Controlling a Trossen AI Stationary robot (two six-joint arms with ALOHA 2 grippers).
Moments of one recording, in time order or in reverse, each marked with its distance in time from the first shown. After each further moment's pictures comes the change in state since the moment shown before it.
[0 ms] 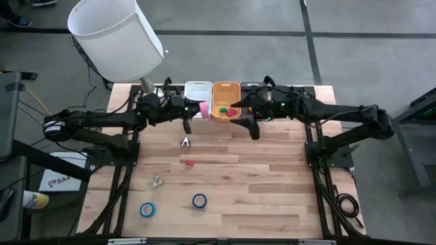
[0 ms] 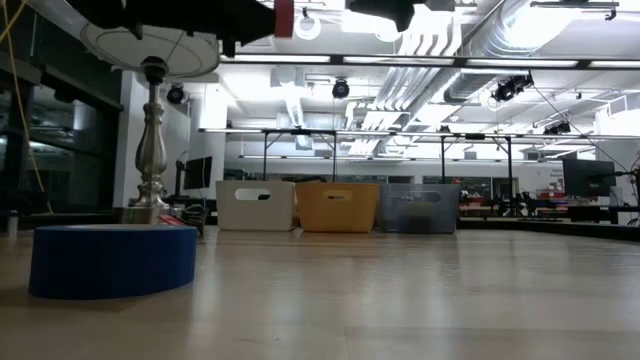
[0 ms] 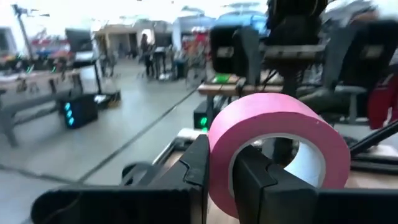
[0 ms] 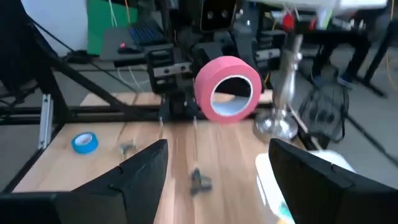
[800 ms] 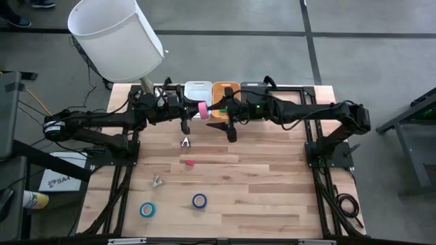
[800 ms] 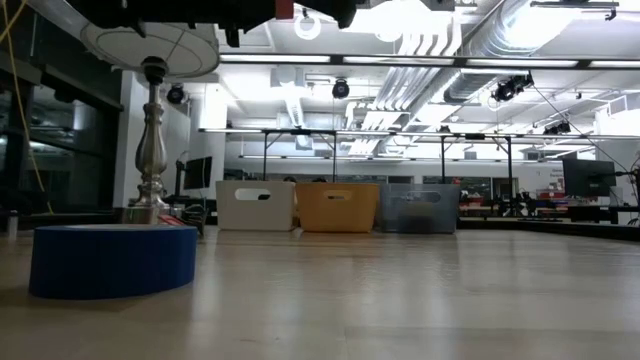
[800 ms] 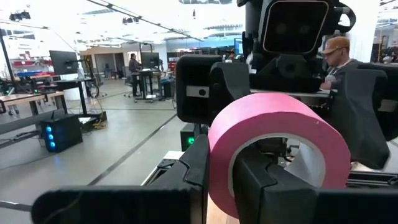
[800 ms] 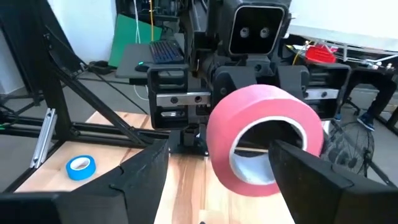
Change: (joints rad) left arm 0.000 0.000 0.000 0.081 0.068 -0.001; right arm 0.034 0.289 0.170 0.214 -0.067 -0.075
